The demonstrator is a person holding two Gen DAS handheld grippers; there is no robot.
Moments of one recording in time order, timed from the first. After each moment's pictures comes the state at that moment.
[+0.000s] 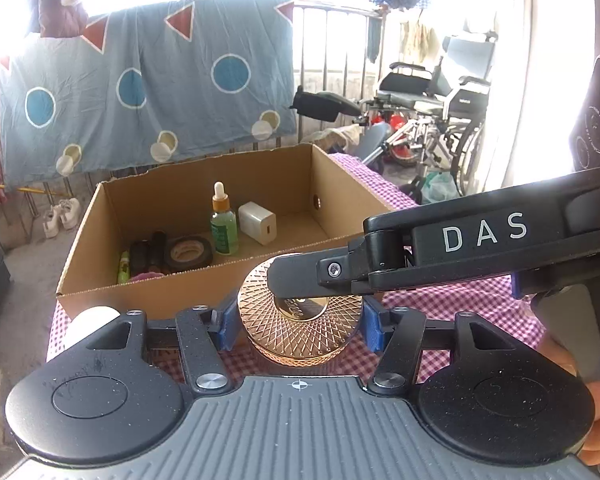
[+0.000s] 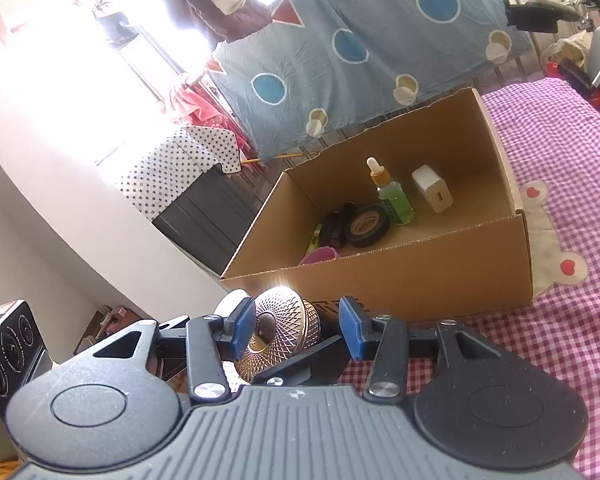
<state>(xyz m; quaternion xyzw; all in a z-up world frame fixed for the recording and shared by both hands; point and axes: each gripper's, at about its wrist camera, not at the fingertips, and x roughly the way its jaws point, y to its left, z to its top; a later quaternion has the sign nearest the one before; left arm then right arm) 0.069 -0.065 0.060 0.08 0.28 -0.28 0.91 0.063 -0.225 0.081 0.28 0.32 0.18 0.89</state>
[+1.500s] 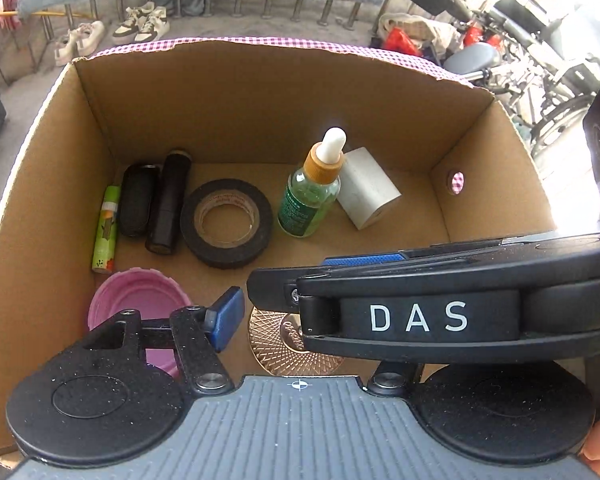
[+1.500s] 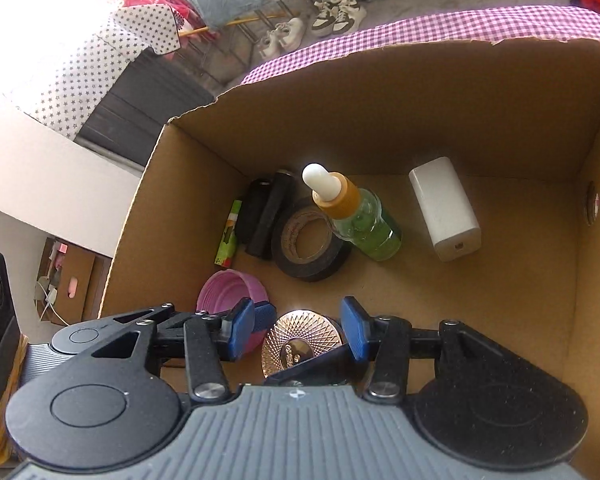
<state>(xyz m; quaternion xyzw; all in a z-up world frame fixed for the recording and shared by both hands) 0.267 -0.079 0.015 0.00 0.54 -0.19 0.82 0.298 -0.206 0.028 0.22 0.55 0.19 0.79</state>
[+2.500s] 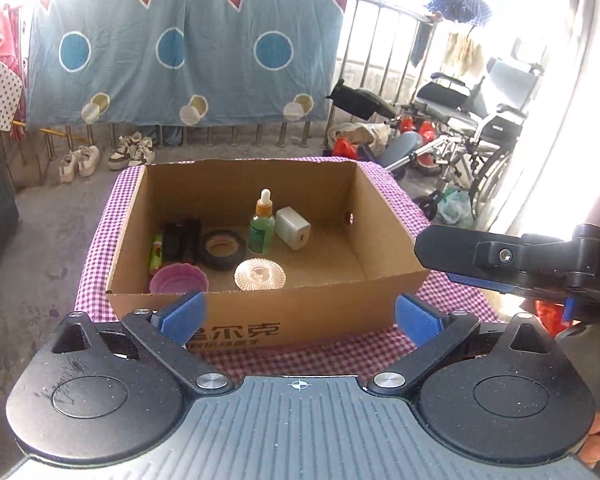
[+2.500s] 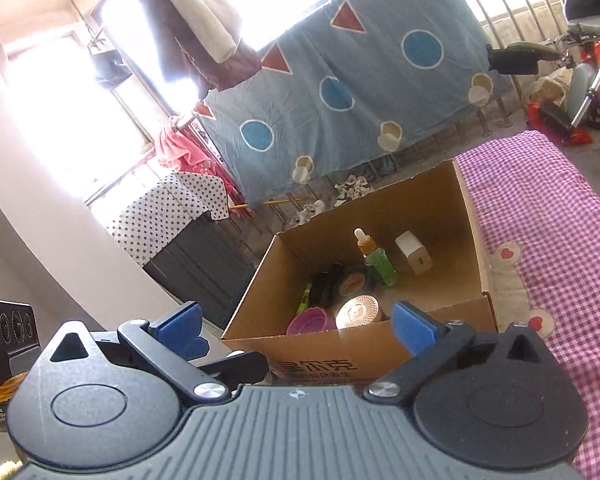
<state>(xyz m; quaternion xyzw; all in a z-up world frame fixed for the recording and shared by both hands) 0.090 -0.038 0.101 0.00 0.35 -0.24 0.91 0.053 -0.245 0.121 0.29 0.27 0.14 0.91</state>
